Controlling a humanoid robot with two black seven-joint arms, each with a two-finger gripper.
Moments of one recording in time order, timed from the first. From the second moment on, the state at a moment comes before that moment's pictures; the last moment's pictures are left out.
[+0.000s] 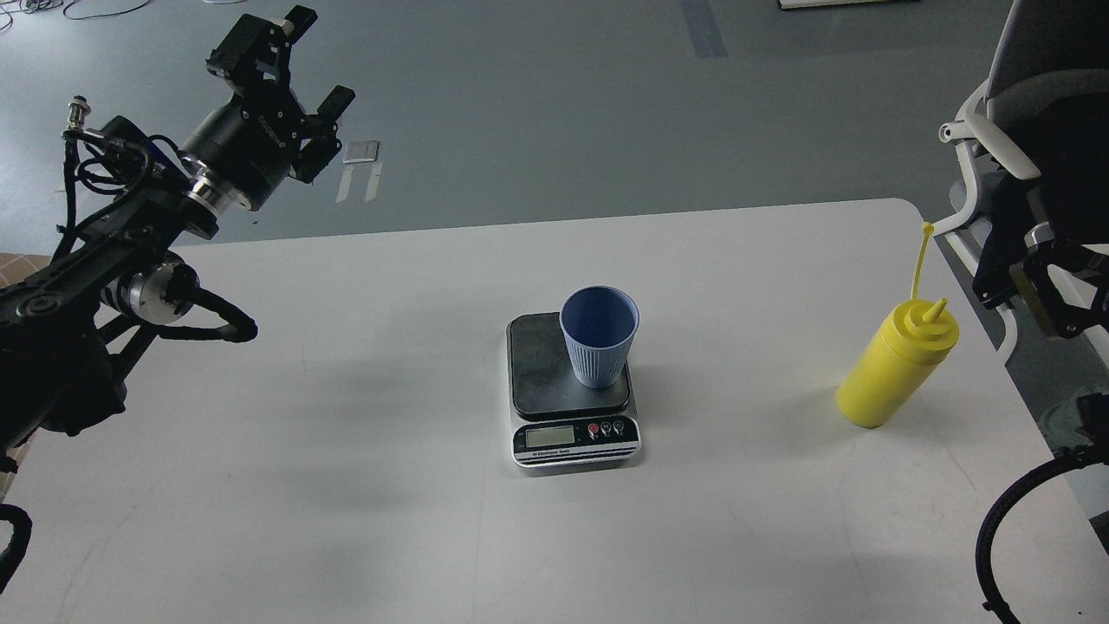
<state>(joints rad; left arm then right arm) -0.90 0.53 -0.56 -0.86 0.41 -0.31 -0.49 -0.24 -0.12 1.96 1.69 0.35 0.49 -0.48</state>
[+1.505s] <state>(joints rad) -0.89 0.57 -0.57 -0.89 0.41 -0.30 -0.49 -0.31 0.00 1.80 1.33 0.32 0.49 -0.49</state>
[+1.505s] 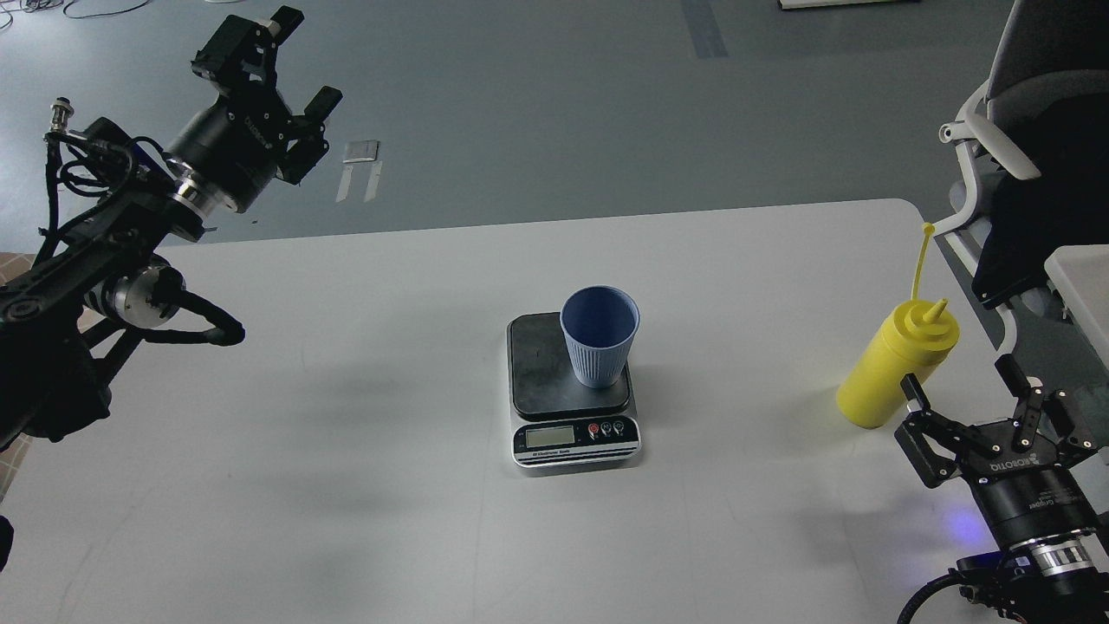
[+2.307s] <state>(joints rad) -0.88 0.57 -0.57 -0.90 0.41 -0.29 -0.49 -0.13 0.00 1.79 1.11 0.25 0.49 -0.49</state>
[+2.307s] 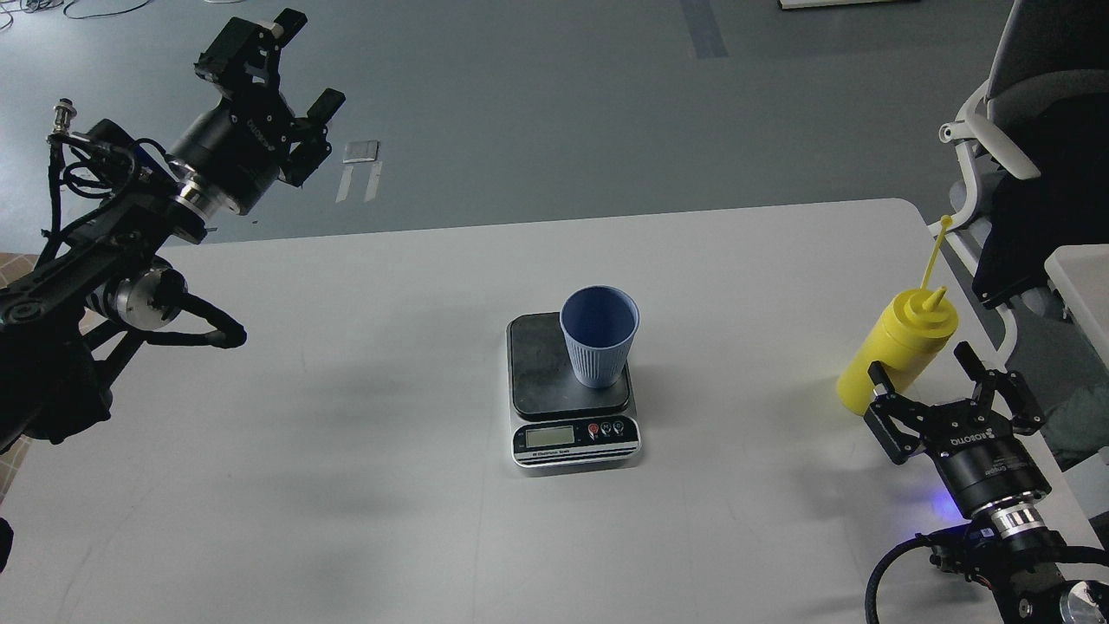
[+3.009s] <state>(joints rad) -0.84 0.59 -0.58 -0.93 0.41 -0.29 -0.49 -0.05 0.00 1.79 1.07 0.09 0.49 -0.47</state>
